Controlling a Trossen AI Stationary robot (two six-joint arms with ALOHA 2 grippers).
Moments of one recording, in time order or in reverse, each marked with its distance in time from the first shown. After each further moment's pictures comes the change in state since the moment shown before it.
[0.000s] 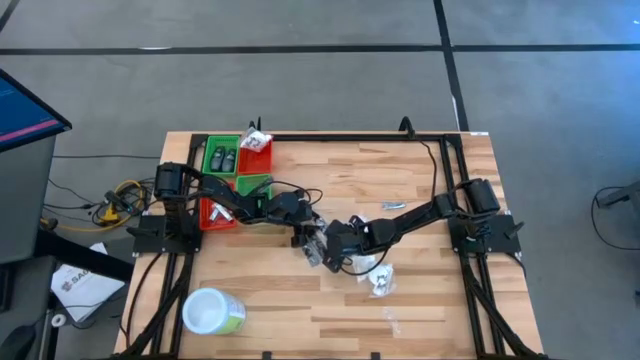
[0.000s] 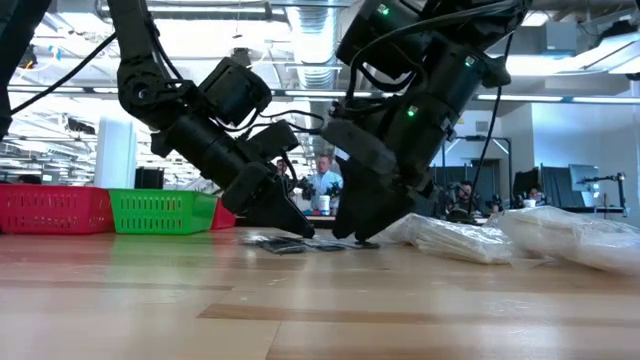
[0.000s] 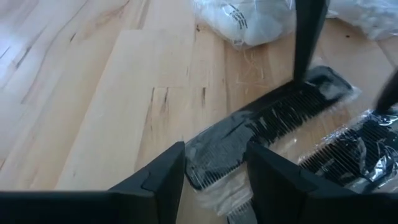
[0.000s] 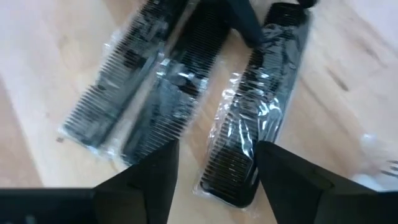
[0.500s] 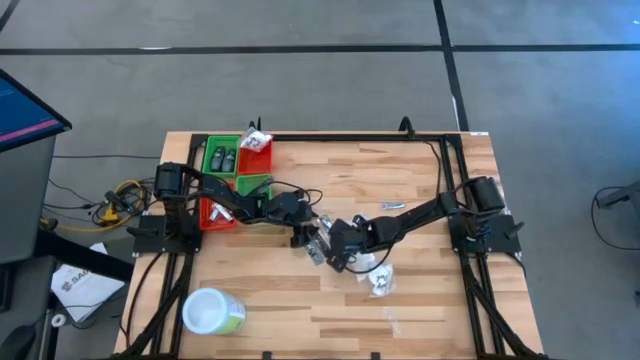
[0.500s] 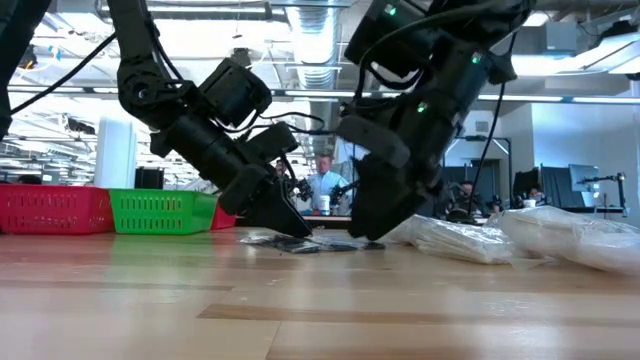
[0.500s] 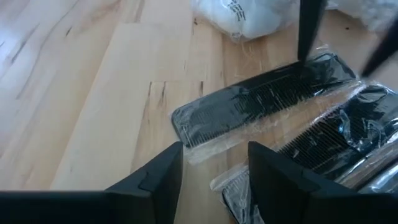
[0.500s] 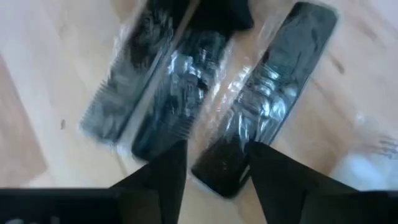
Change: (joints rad) left arm 0.000 -0.001 0.000 -0.020 0.000 0.007; right arm 0.000 -0.069 -0.012 -0.005 -0.039 0.001
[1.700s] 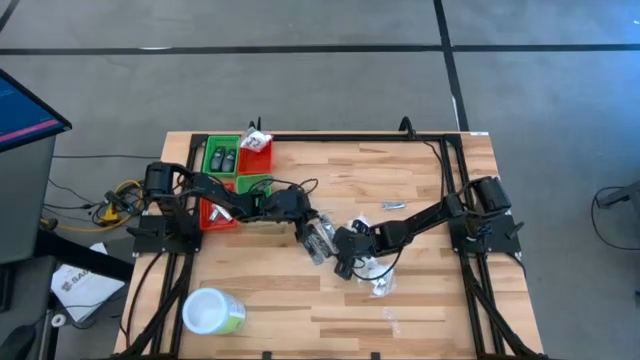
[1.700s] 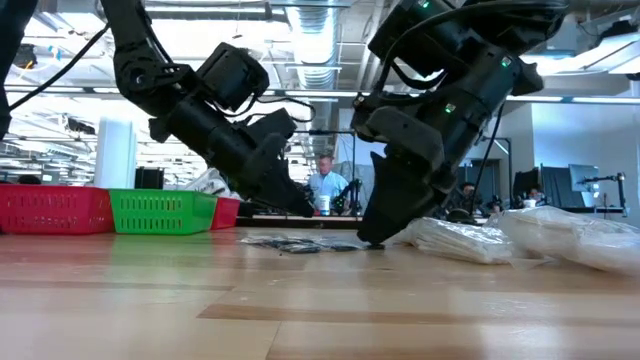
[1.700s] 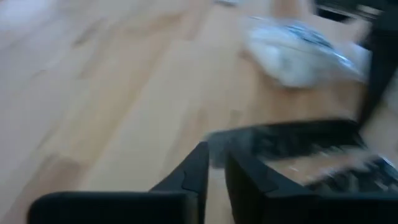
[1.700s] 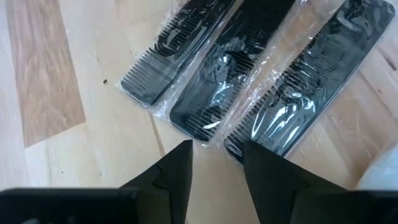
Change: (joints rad) left arm -0.004 -0.080 -0.001 -0.037 -0.088 -0.259; right arm 0.027 -0.041 -0.122 0.174 -0.045 -0.131
